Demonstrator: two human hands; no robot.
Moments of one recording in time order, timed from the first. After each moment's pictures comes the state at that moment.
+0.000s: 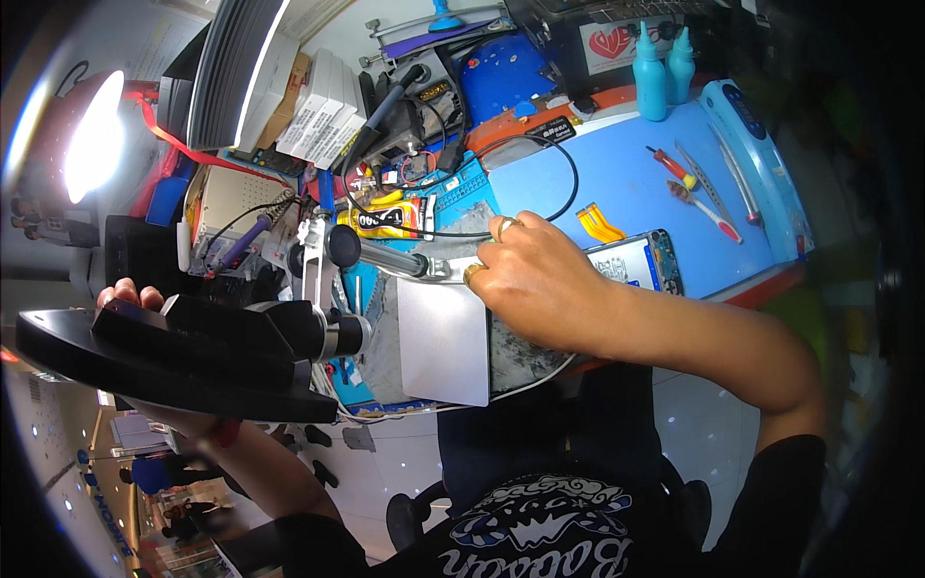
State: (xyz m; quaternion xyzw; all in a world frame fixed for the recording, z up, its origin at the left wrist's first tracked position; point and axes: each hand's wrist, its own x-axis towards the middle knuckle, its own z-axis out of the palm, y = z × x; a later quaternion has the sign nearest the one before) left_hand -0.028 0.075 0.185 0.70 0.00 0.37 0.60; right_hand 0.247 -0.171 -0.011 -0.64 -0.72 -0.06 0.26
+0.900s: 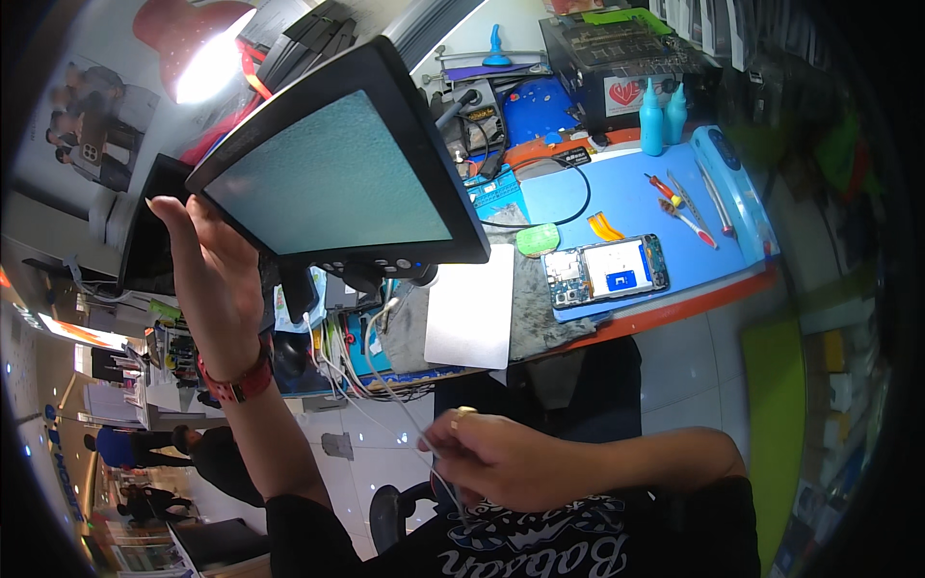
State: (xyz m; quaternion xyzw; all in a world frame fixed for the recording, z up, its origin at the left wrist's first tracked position) left_hand -0.019 0.042 0.192 0.63 0.17 0.43 0.62; right_hand 0.097 -0.257 0.072 -0.37 -0.40 0.69 0.47
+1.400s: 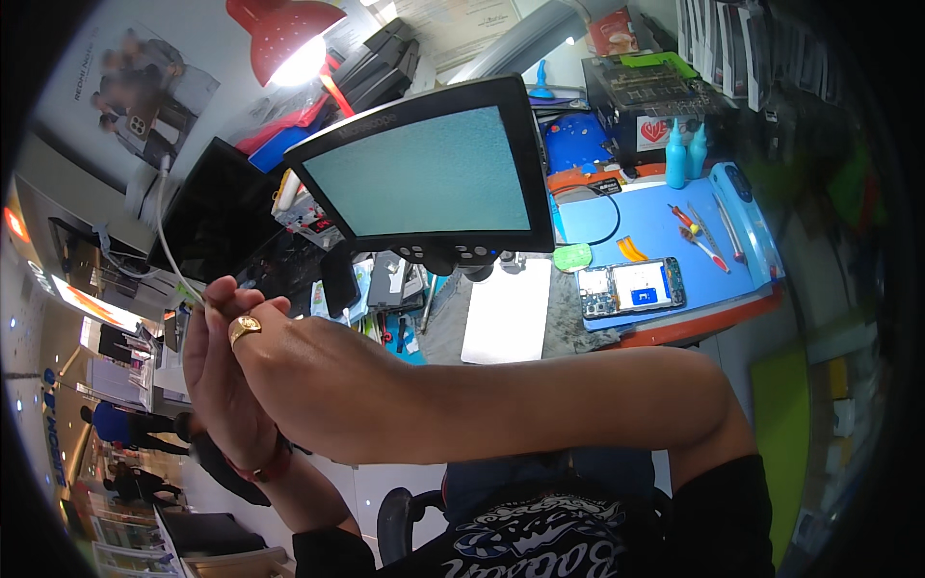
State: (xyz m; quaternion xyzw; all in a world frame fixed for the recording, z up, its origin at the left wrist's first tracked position) left_hand -0.119 -0.059 0.212 0.68 0.23 0.46 0.53; right_hand 0.037 -0.125 0.175 -0.36 -0.73 0.19 0.55
